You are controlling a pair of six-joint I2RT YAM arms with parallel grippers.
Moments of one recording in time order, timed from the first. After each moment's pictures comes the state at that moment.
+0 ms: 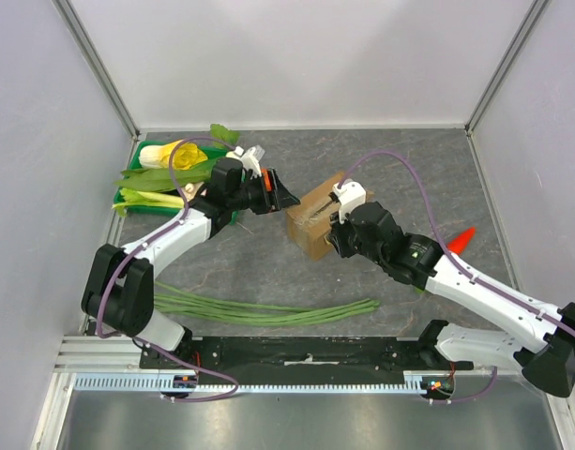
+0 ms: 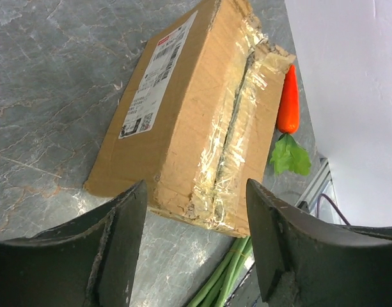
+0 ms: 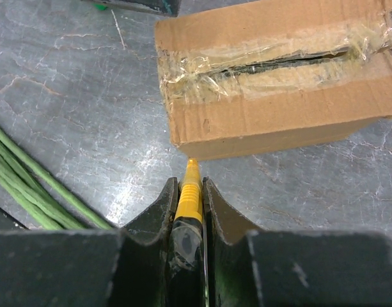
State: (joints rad) left arm -0.44 1.51 1.00 0.04 0.47 -0.63; right arm 0.87 1.08 0.92 -0.40 0.24 0.25
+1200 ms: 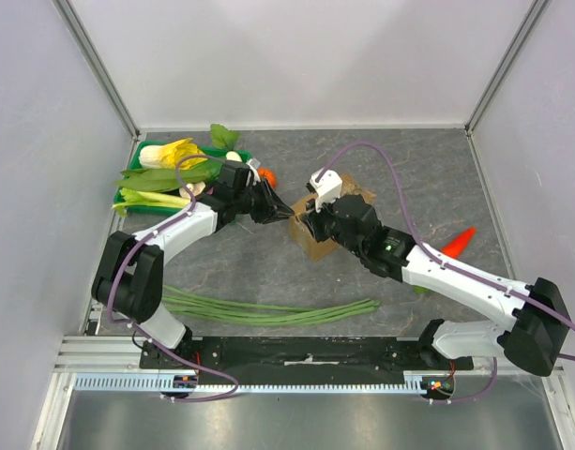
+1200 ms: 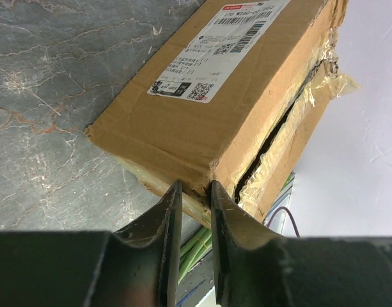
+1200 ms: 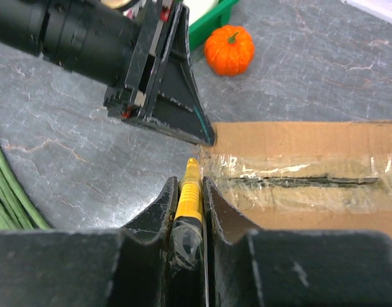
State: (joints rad) left arm -0.44 1.60 1.04 -0.13 0.45 -0.89; right arm 0.89 1.25 0.97 -0.06 0.21 0.12
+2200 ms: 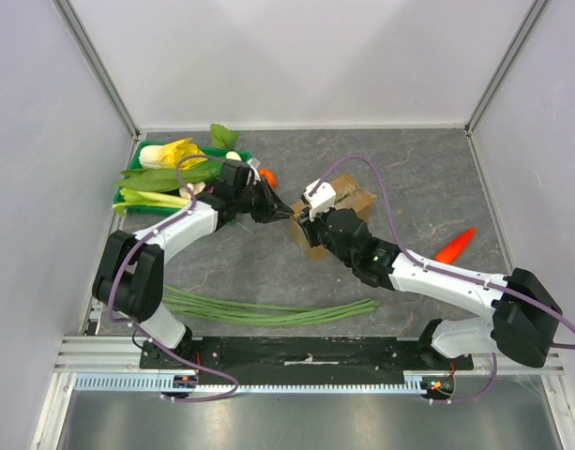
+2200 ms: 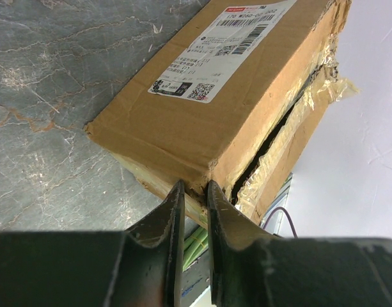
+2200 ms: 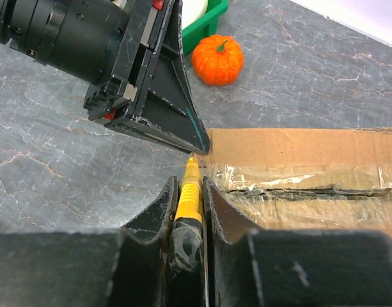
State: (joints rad) left arm -0.44 1.61 1.05 -0.16 0.45 -0.90; right arm 0.94 1.31 0.82 0.22 0.32 0.07
